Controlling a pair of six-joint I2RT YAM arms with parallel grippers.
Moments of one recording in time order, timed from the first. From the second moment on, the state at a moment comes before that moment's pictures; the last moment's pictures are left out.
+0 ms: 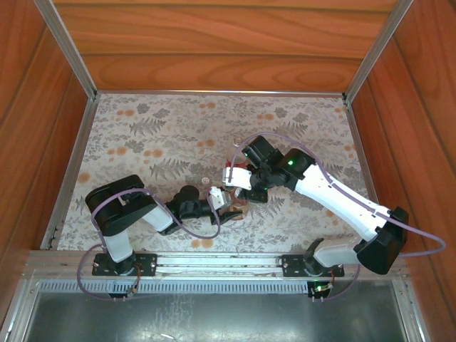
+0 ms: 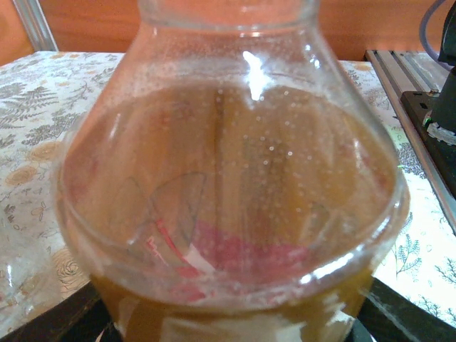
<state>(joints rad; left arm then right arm) -0.96 1.78 0.37 1.18 0.40 0.13 0.87 1.33 1.24 -1.07 -0.22 -0.71</state>
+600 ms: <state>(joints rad) -0.96 1.78 0.37 1.18 0.40 0.13 0.87 1.33 1.24 -1.06 -0.21 -0.66</state>
